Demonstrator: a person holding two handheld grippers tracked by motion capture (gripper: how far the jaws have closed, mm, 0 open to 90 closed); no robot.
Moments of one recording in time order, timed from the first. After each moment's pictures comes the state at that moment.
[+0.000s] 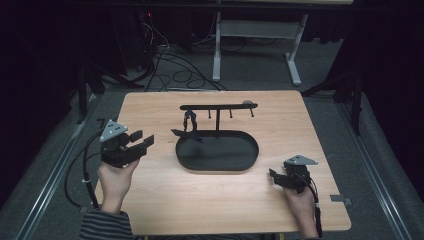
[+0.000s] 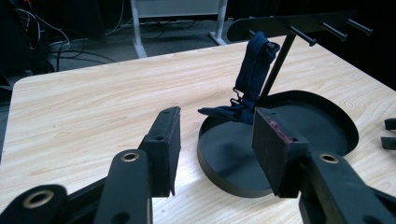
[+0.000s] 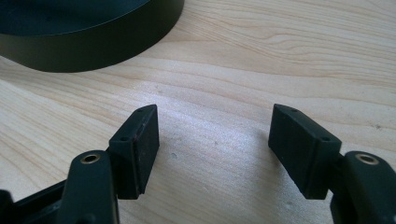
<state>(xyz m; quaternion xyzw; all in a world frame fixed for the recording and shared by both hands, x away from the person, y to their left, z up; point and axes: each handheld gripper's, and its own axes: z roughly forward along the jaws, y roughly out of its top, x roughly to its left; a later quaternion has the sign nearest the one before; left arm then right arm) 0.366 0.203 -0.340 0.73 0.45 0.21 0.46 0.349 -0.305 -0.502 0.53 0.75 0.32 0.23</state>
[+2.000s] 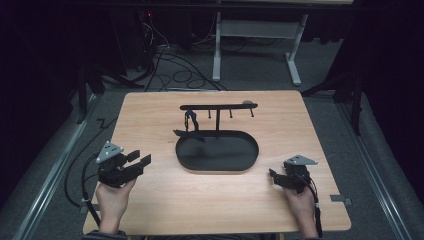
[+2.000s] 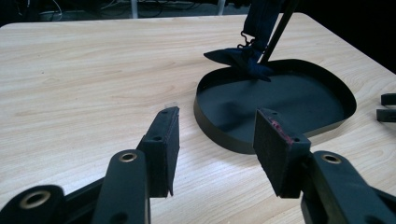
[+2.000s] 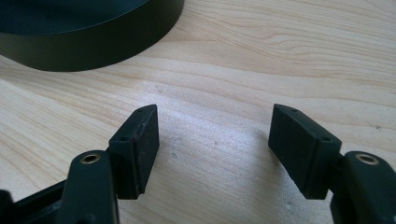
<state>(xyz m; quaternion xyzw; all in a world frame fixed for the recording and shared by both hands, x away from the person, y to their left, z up) 0.338 0.218 -0.383 0.73 0.48 0.18 0.46 0.349 -0.304 -0.502 0.53 0.75 0.32 0.23</state>
